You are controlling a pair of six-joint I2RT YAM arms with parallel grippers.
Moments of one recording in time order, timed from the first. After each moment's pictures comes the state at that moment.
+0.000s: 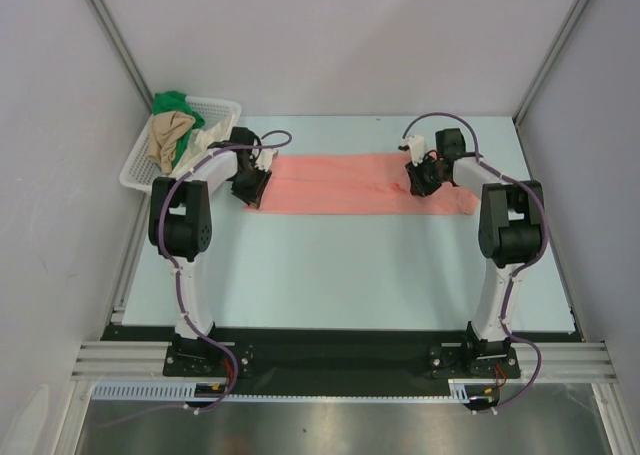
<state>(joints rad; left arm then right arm) -0.14 2.12 1.61 -0.74 0.09 0.29 0.09 2.03 1.43 -0.39 -0.39 -0.53</state>
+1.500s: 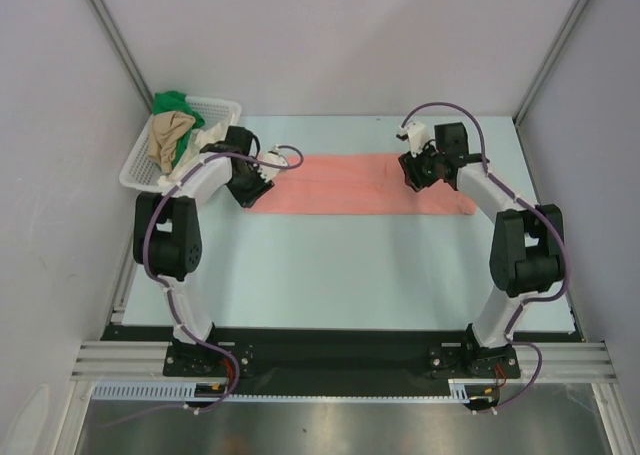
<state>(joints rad) -0.18 1.91 1.48 -0.76 0.09 0.78 0.16 1.78 1.33 -0.33 -0.29 -0.45</state>
